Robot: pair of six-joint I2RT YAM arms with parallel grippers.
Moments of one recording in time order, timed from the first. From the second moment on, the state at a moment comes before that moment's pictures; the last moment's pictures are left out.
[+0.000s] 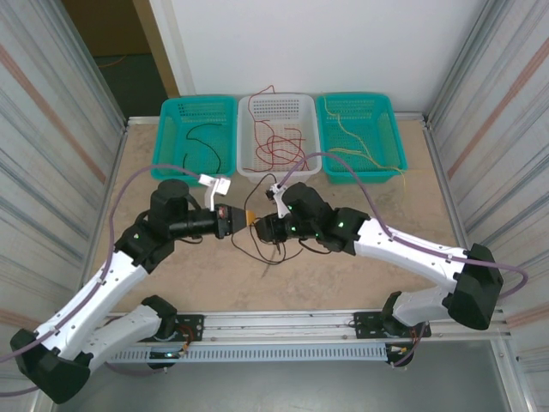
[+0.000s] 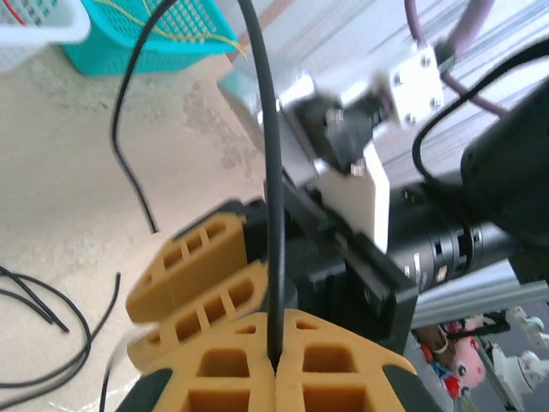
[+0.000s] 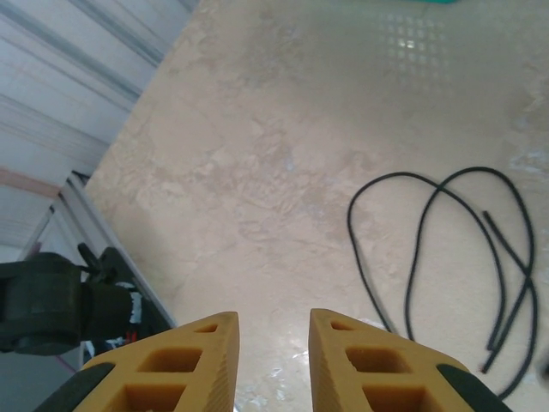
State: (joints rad) left arm -0.57 0.87 0.85 -0.35 0.63 -0.61; right arm 1.00 1.32 1.05 -0.35 -0.13 0.59
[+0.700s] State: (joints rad) left arm -0.47 0.98 1.04 -0.37 0.21 -0.53; right arm 1.03 1.32 1.05 -0.41 0.08 0.60
